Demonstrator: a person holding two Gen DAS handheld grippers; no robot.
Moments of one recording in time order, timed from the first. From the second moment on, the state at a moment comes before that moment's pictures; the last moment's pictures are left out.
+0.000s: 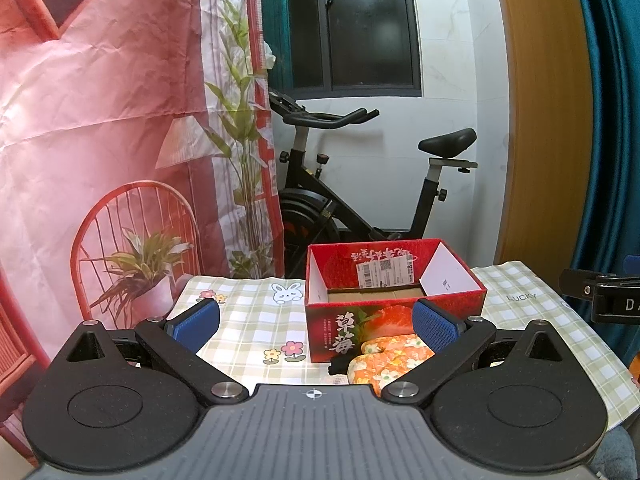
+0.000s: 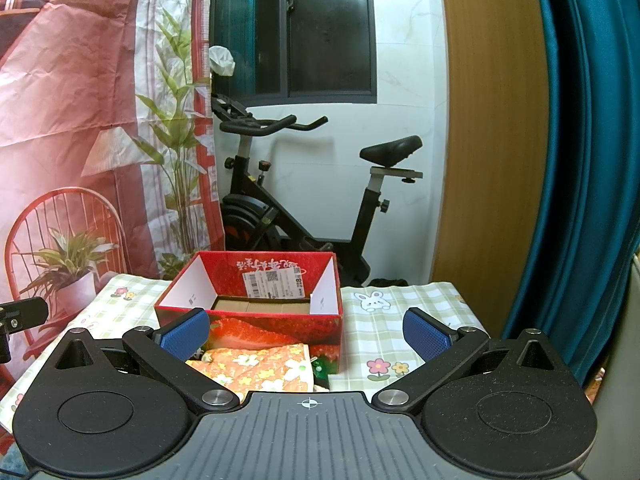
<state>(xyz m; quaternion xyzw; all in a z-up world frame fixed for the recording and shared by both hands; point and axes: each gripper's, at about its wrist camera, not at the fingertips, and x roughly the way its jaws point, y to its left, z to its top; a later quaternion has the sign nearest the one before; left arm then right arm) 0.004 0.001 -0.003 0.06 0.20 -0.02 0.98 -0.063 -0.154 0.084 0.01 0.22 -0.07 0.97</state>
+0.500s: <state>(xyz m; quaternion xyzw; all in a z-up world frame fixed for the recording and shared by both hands) 0.006 0.000 -0.008 0.06 0.20 -0.02 0.98 -0.063 -0.153 0.083 0.01 0.22 -0.07 0.97</state>
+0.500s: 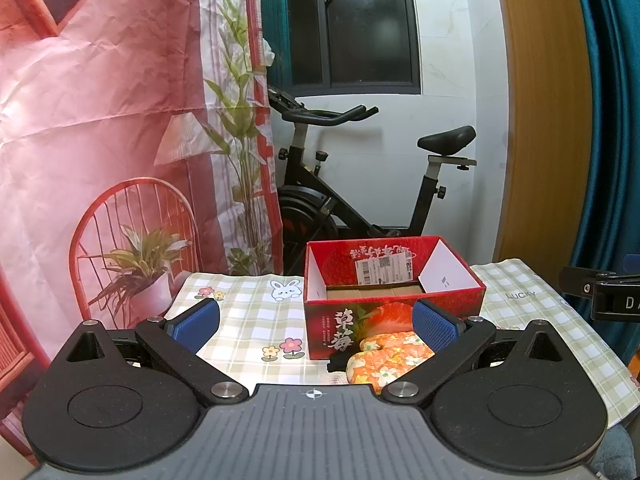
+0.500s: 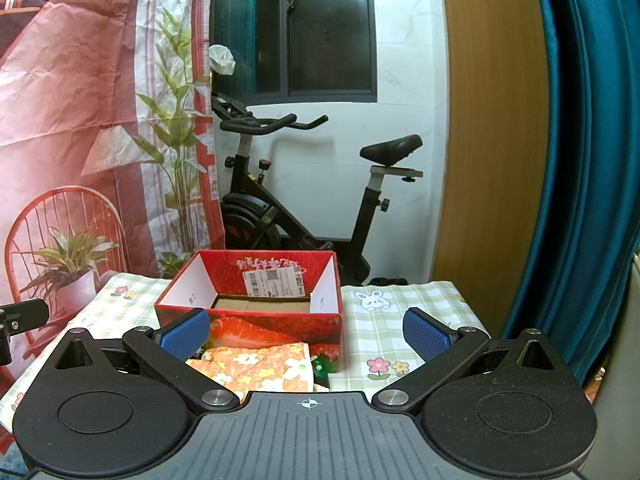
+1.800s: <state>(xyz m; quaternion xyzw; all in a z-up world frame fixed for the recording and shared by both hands) 0.011 0.004 -0.008 0.05 0.20 -0.02 0.98 -0.061 -0.154 0.077 0.03 0.22 -0.05 0.97</state>
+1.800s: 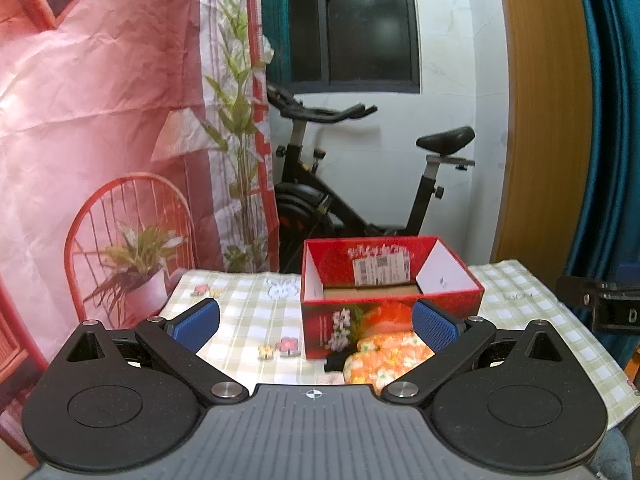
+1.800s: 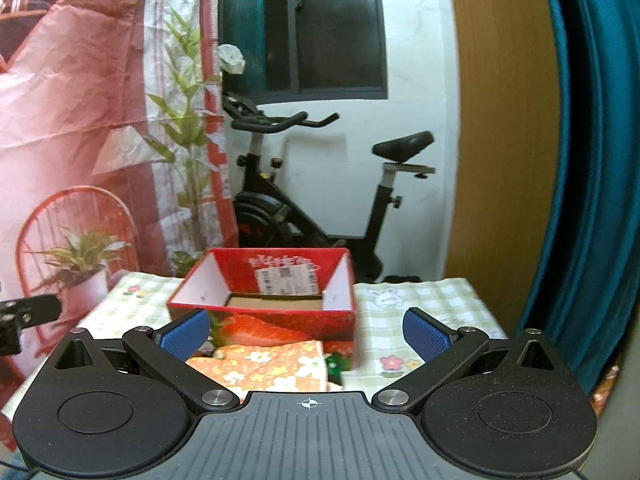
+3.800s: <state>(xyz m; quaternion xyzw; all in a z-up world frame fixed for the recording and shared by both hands) 0.150 0.016 -0.193 -0.08 0.36 -0.14 0.92 0.054 -0.175 -0.113 0.03 0.27 0.05 0.96</state>
